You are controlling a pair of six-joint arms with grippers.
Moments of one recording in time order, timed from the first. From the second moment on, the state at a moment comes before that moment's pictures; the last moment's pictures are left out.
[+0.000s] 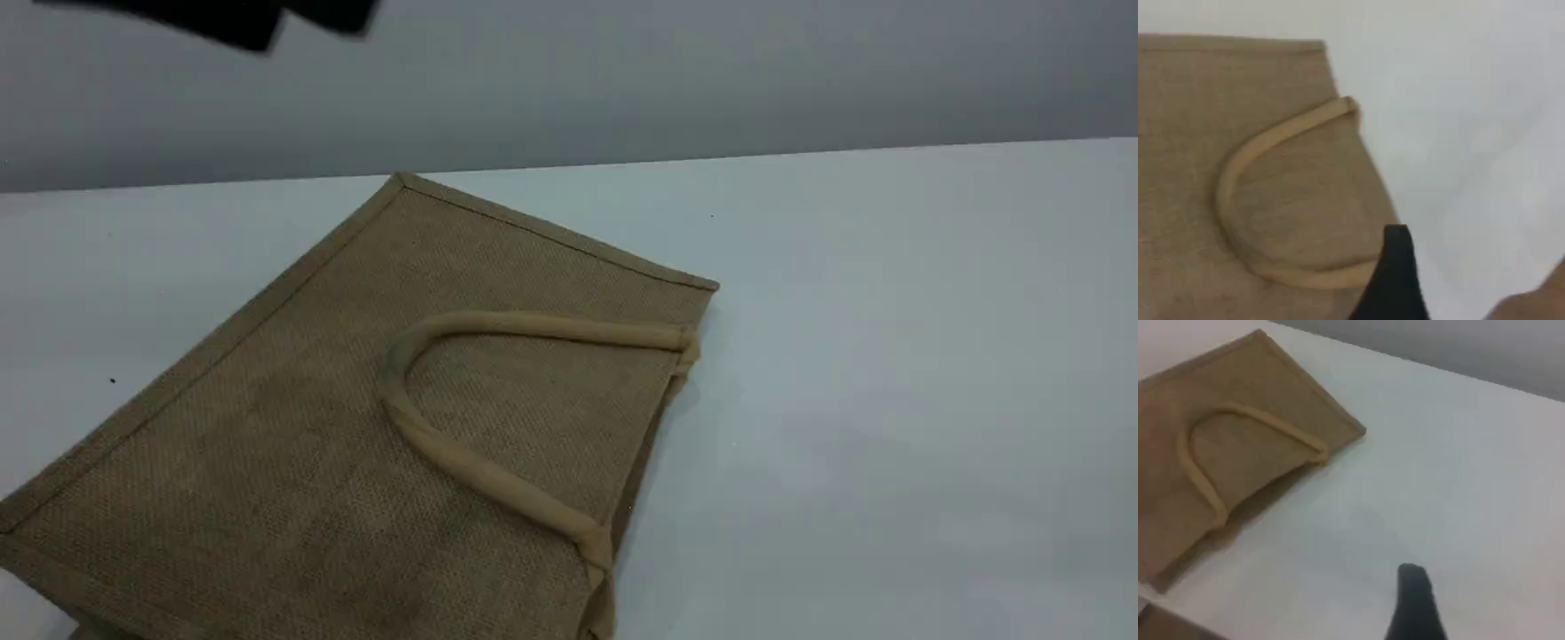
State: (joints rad) left arm -0.39 1.25 -0.95 -0.65 0.72 0.55; right arm 0.36 0.15 -0.65 -0.01 1.11 -0.04
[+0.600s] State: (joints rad) left arm -0.39 0.61 -0.91 -0.24 1.07 0.12; right arm 0.36 0.00 -0.51 0.02 1.06 0.02
